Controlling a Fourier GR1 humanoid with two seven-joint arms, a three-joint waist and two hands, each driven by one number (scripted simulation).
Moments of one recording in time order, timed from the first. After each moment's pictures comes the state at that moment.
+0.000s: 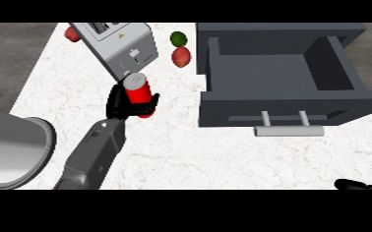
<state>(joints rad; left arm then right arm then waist) -0.66 0.07 0.12 -0.39 0.24 0.02 -0.63 0.11 -0.09 -0.32 -2.23 -0.10 0.10 0.27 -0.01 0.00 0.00</state>
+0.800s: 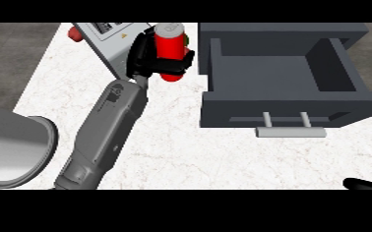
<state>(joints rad) -0.82 0.01 -0.02 -0.85 0.20 0.18 -0.13 0.09 -0.11 -0.35 -2.26 -0.10 0.09 0.31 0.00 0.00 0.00</state>
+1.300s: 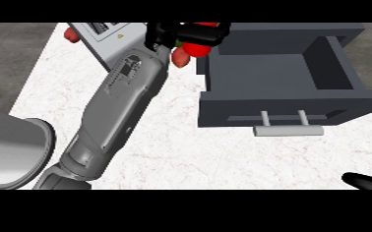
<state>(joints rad) -1.06 0.00 -0.10 -0.91 0.20 0.32 0.11 0.06 -0.12 -0.35 -2.23 -0.11 0.09 0.31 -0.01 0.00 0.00</state>
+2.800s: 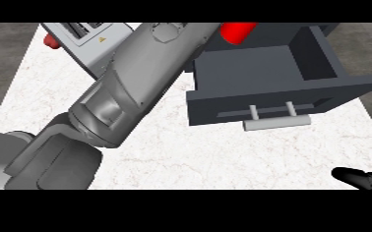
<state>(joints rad) -1.60 0.00 -0.29 -0.38 0.43 0.57 0.14 -0.02 -0.13 -0.29 -2.25 -0.07 0.08 0.37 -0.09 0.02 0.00</state>
